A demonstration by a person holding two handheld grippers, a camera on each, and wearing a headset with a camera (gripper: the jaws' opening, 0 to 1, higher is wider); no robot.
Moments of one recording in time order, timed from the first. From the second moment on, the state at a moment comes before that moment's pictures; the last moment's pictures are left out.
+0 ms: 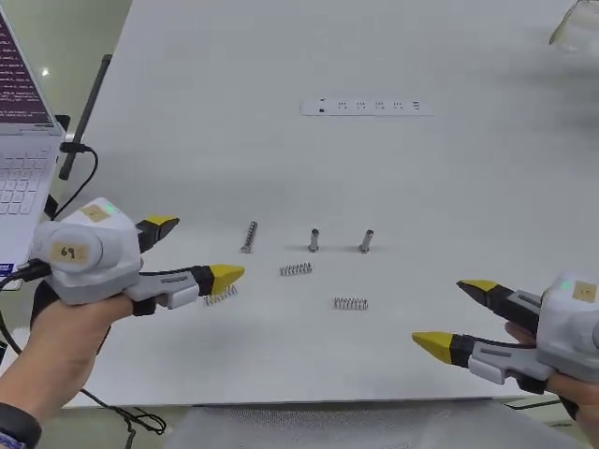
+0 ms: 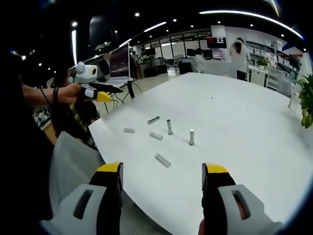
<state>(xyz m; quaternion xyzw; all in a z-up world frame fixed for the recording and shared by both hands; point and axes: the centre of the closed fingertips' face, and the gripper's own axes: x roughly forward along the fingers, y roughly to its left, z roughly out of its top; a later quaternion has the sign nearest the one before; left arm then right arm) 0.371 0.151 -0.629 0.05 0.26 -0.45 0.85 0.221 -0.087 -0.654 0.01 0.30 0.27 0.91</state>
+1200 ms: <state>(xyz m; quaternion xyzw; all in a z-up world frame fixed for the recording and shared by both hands) 0.422 0.117 -0.663 0.03 0.28 -0.45 0.85 0.213 -0.095 -0.661 0.02 0.31 0.26 0.91</state>
